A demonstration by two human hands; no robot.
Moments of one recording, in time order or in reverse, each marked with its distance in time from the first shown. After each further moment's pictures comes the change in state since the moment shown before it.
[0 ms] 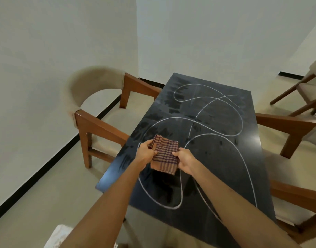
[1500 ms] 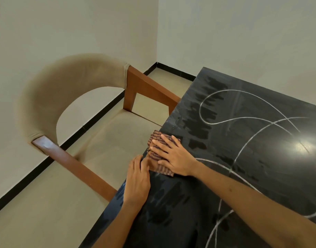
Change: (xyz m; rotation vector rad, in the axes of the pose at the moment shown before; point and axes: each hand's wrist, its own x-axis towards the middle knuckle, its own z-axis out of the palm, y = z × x) left_hand 0.241 -0.049 0.006 0.925 0.397 0.289; right_hand 0.349 -0.113 0.053 -1.772 -0.438 -1.277
